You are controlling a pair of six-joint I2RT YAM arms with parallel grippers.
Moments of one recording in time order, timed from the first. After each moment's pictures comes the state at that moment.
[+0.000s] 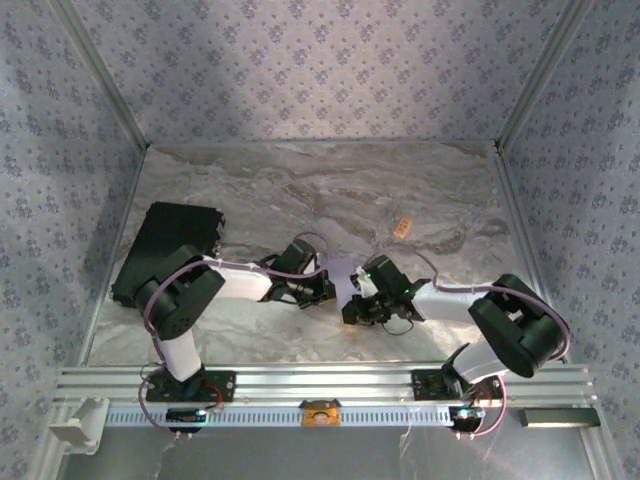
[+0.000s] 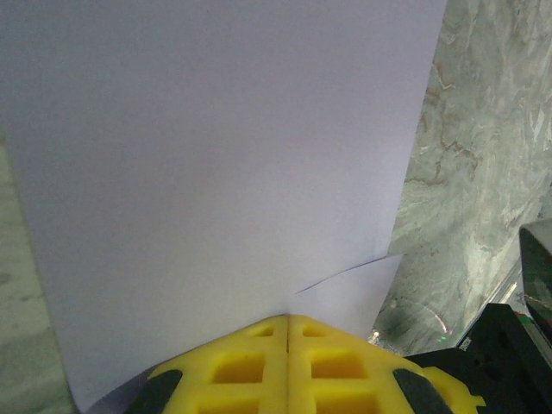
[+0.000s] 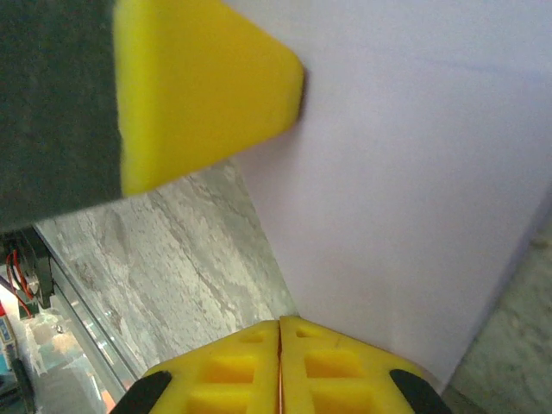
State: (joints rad) left arm -0.82 1.77 0.76 0.13 0.45 -1.08; right arm 0.71 1.44 0.46 -0.02 -0.55 0.66
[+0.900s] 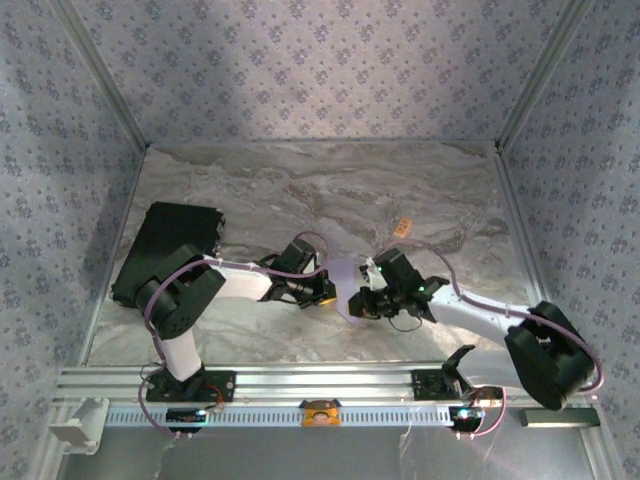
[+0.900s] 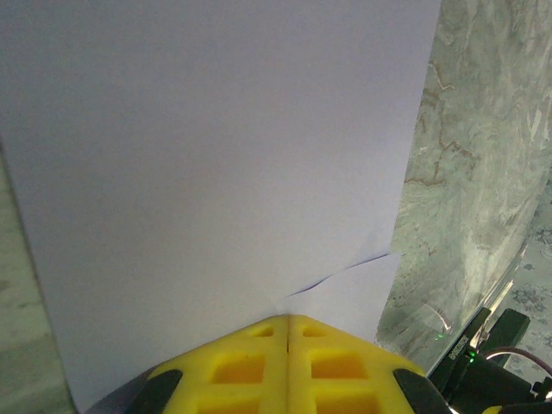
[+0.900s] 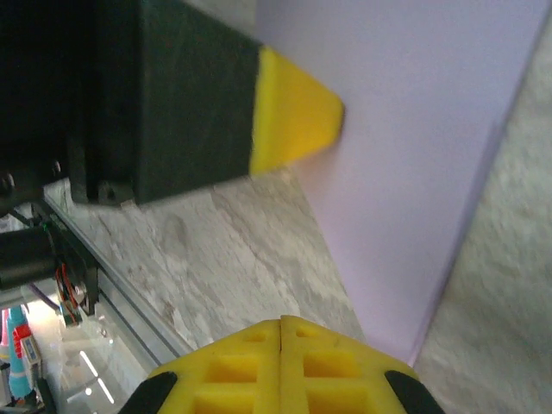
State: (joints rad) left arm -0.82 1.78 0.76 0.14 0.46 -1.08; right arm 0.68 1.28 0.52 -0.18 -0.52 0.68
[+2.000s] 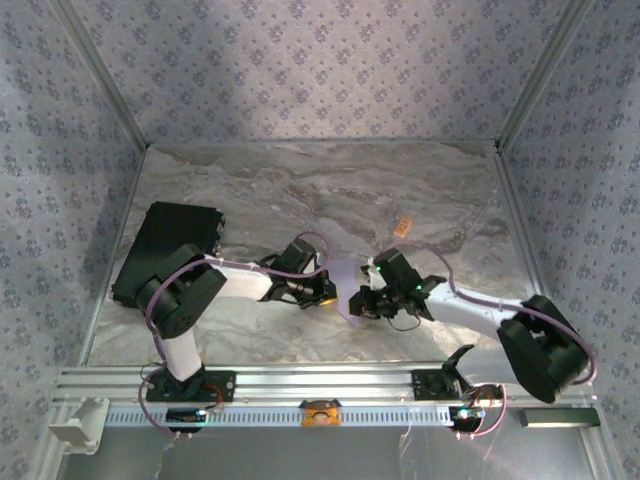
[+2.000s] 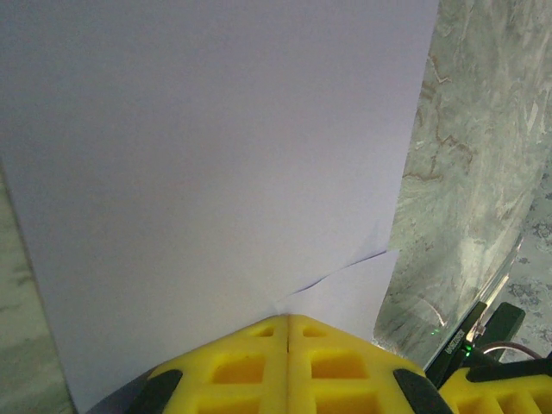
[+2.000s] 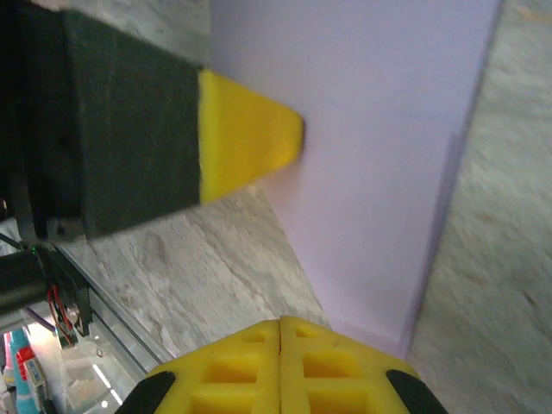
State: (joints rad) left arm -0.82 1.78 0.76 0.15 0.48 -1.08; right arm 0.67 1.32 0.51 -0.16 -0.51 0.73
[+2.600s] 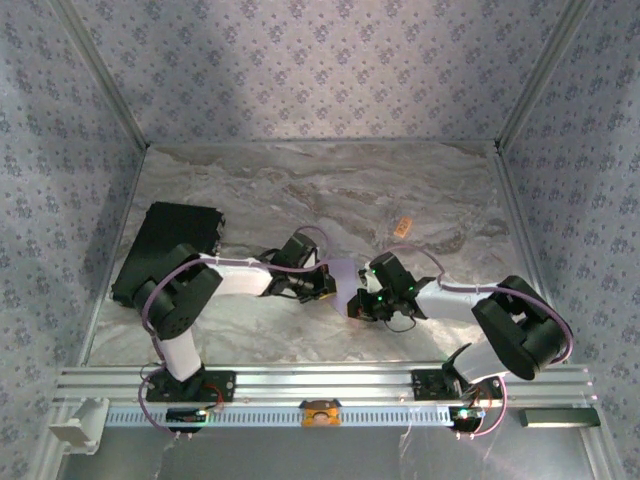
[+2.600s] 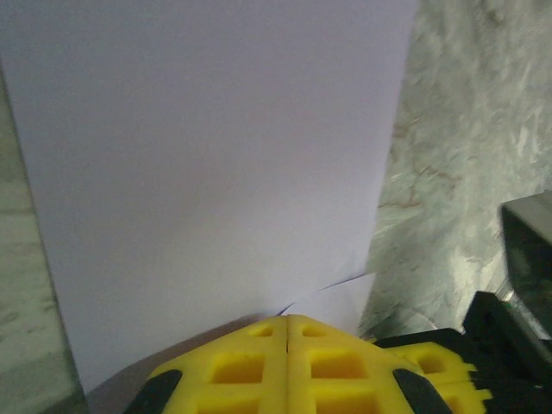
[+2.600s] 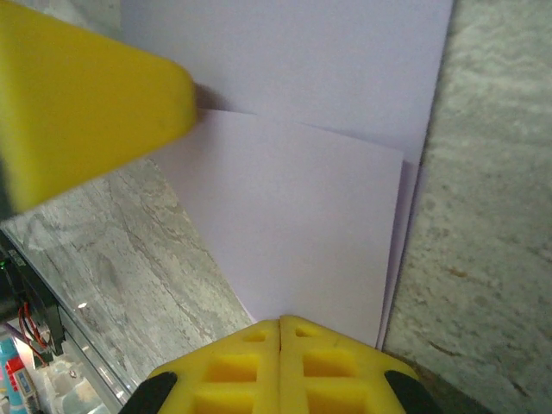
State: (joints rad) left arm -0.81 1.75 0.81 0.07 0.44 -1.06; right arm 0.66 1.43 0.46 -0.03 -0.51 0.75
